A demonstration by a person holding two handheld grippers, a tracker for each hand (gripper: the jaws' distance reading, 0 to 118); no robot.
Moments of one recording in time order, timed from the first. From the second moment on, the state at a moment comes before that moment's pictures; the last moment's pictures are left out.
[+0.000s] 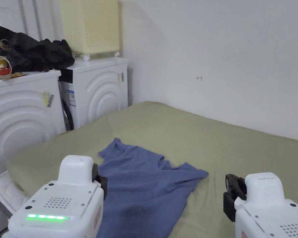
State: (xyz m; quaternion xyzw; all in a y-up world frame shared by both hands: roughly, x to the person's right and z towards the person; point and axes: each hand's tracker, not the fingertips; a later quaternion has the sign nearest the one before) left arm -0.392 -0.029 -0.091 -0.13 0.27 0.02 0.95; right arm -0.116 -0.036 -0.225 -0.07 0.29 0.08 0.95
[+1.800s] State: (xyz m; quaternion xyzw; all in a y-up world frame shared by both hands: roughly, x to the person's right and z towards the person) left arm -0.208 -0.074 -0.429 -0.34 -0.27 0.03 0.90; right arm 0.170 -0.029 -0.166 -0.19 -0.02 0.06 0.98
